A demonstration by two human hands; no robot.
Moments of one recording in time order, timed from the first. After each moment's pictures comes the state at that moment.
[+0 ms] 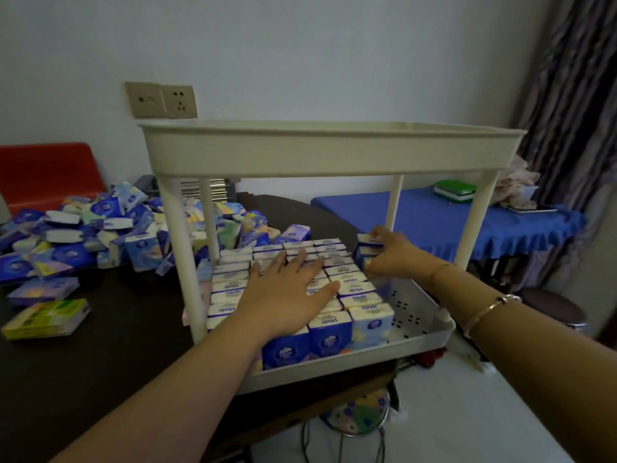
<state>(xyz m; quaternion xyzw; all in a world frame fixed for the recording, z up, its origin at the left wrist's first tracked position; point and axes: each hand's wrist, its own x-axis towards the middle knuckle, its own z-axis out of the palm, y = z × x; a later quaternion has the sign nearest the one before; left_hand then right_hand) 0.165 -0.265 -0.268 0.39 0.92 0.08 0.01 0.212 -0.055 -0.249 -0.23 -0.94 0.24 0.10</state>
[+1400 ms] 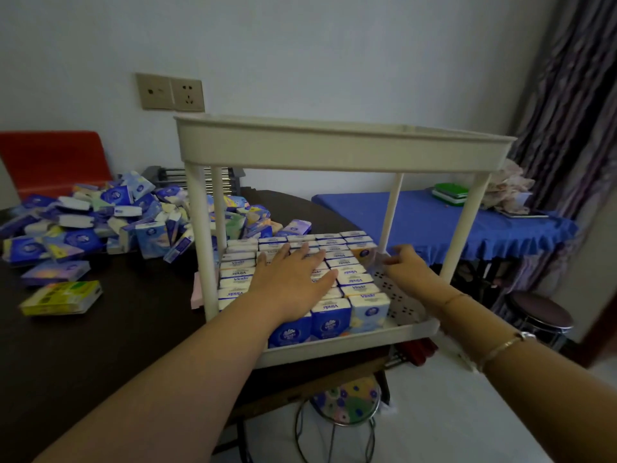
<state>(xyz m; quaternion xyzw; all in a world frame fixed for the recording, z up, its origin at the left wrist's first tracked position) 0.174 -0.268 -0.262 0.38 0.92 0.09 0.00 0.255 -0.076 -0.266 -0.30 -0.85 0.40 0.16</state>
